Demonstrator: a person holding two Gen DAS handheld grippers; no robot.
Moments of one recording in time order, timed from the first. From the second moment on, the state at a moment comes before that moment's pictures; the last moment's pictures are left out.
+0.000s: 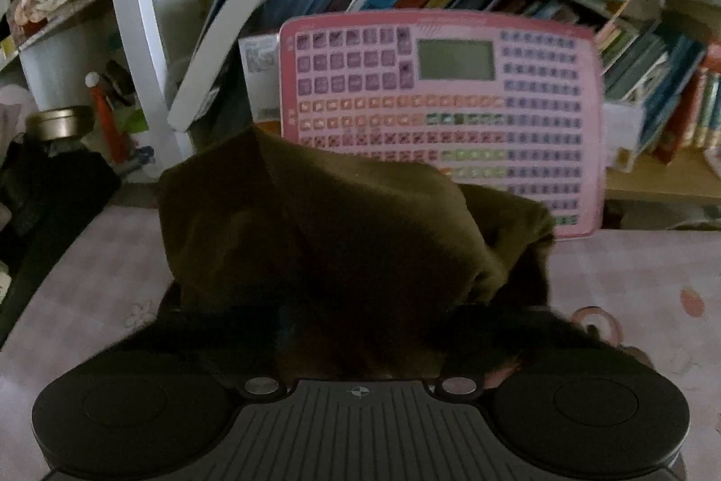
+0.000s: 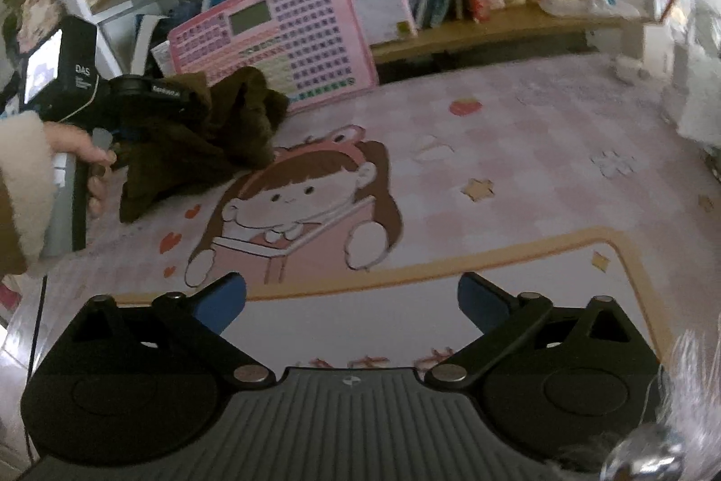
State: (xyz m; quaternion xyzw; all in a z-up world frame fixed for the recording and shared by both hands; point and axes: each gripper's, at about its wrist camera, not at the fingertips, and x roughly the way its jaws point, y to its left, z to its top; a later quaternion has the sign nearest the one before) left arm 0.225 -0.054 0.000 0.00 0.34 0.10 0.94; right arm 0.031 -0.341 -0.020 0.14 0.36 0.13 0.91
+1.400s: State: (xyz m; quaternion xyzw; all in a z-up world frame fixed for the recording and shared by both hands) left arm -0.112 -0.074 0.090 -0.15 0.25 -0.14 0.94; right arm 0.143 -0.332 -0.076 0.60 0.46 0.20 0.62
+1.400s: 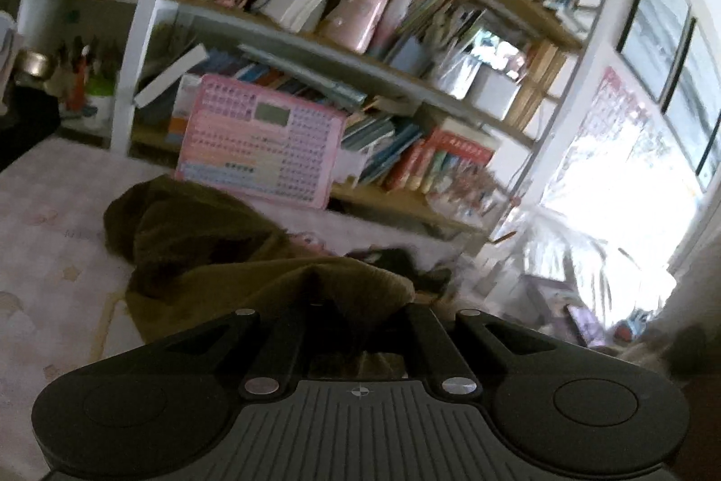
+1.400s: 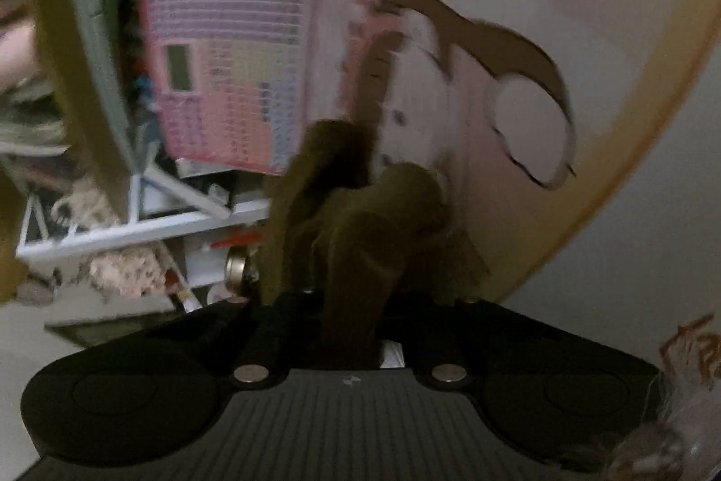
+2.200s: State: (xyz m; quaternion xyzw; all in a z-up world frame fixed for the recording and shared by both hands) left arm -0.100 -0.038 0.039 -0.17 0.31 -0.14 0.92; right arm 0.143 -0.205 0.104 0.01 0.35 0.50 0.79
